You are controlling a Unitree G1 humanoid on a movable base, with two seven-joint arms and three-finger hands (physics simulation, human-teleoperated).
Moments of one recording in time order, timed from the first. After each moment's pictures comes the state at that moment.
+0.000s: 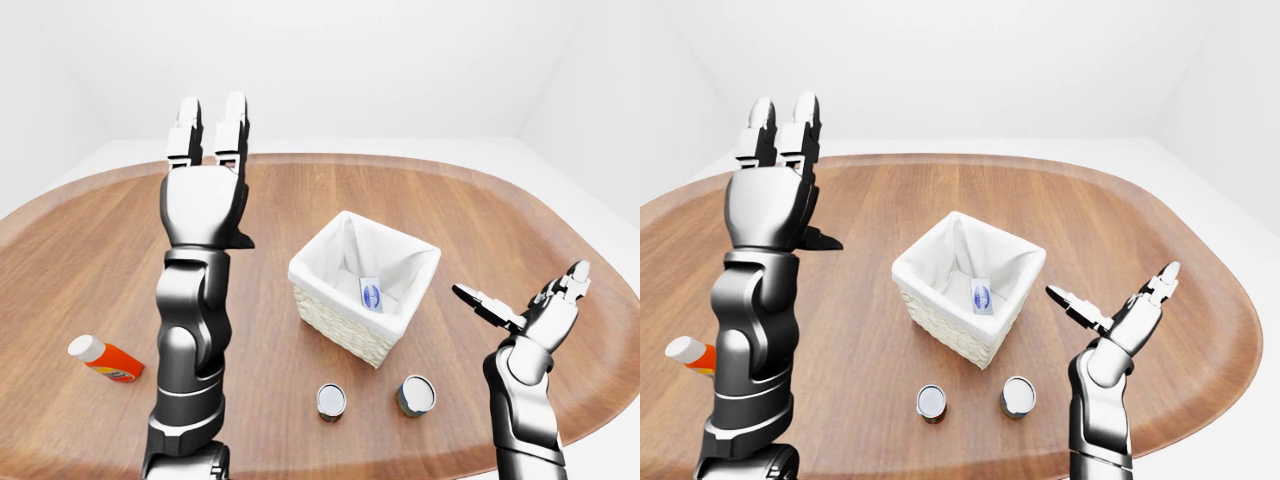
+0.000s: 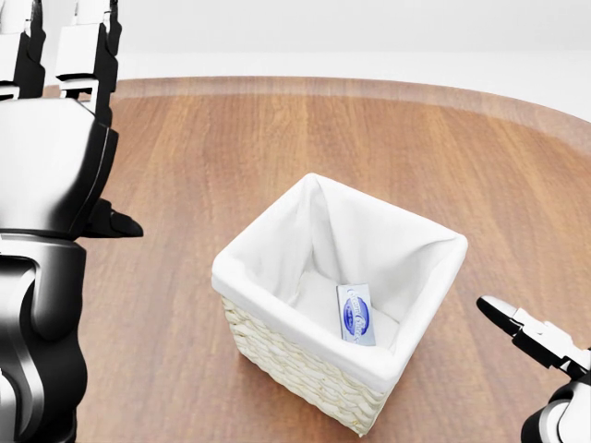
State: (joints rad) left arm -0.47 0.12 0.04 -0.34 1.32 0.09 -0.19; right arm -0.01 -0.06 -0.32 -0.12 0.06 0.05 -0.52
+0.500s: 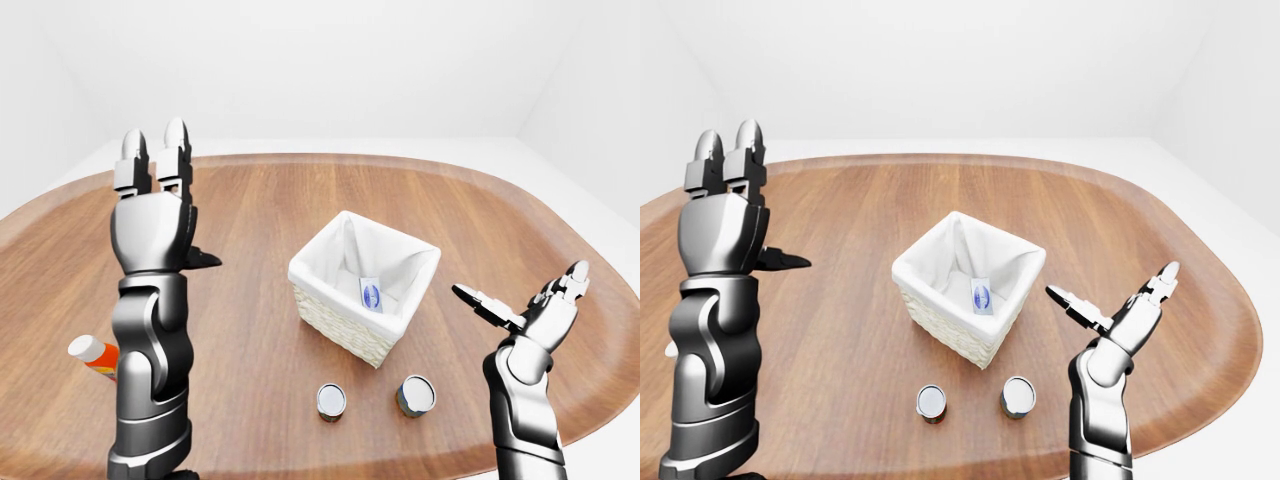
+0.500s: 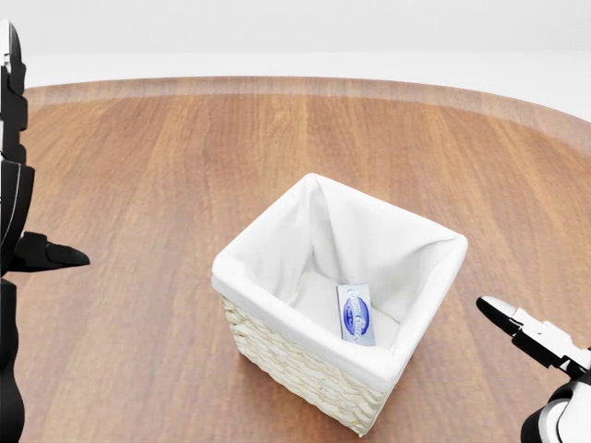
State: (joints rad) left arm -0.33 0.22 0.17 -0.34 1.15 0.09 -0.09; right arm -0.02 -0.07 -0.32 -0.11 0.06 0.05 -0.52
